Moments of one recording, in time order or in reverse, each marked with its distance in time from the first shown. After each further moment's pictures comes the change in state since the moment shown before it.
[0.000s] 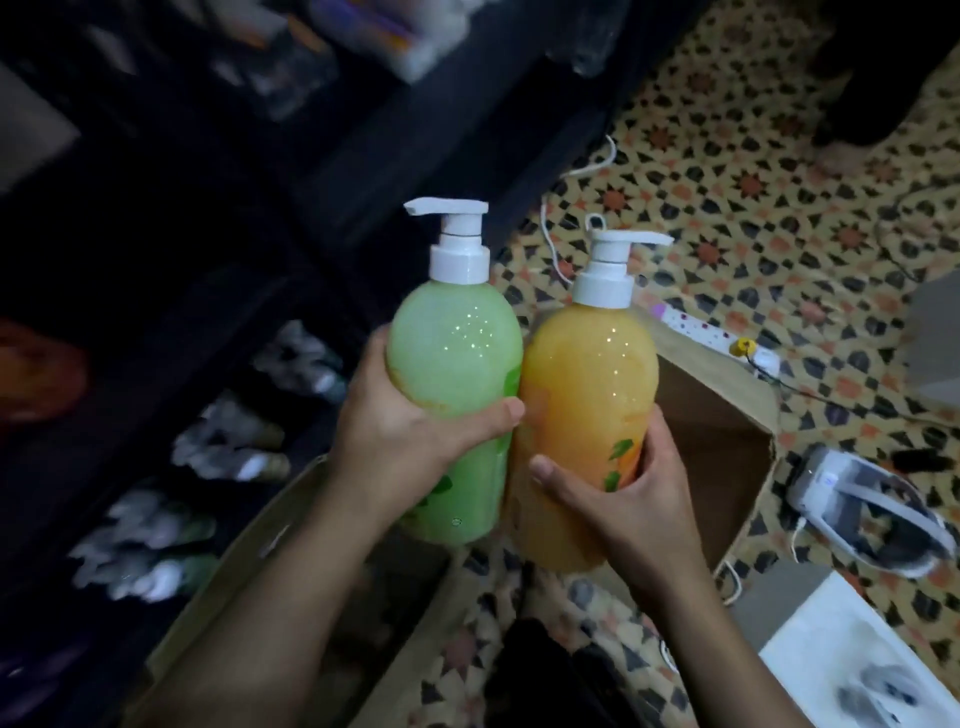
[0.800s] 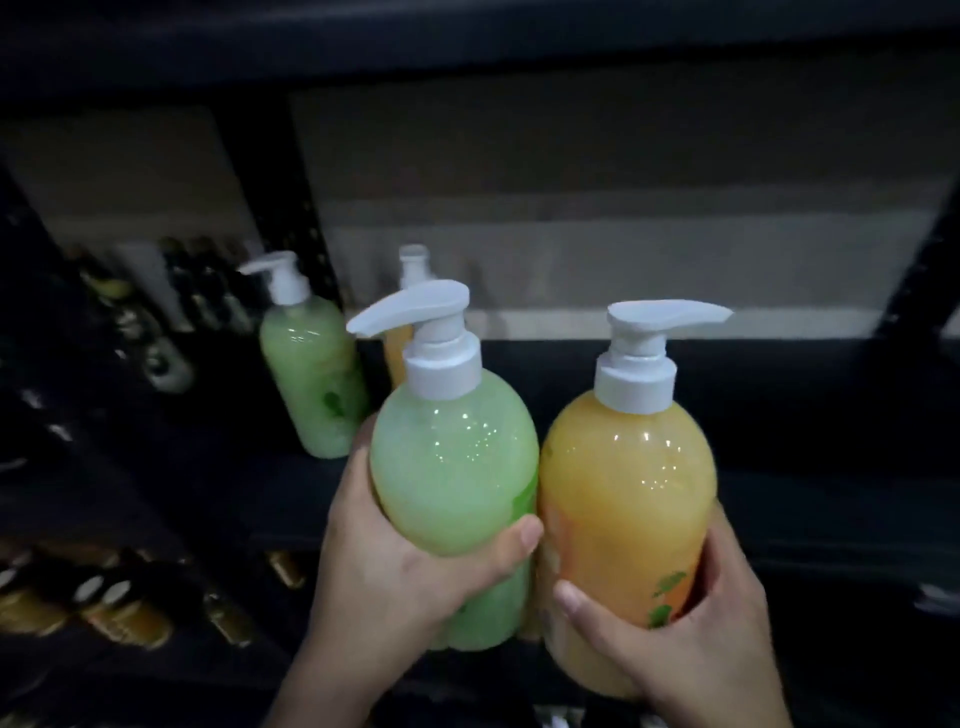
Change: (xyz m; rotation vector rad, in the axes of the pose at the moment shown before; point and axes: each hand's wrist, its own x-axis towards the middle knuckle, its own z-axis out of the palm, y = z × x) left_hand -0.373 0.074 -0.534 -0.233 1.092 0.332; right_hand -0.373 -0.365 0.328 0.077 -0.876 -0.798
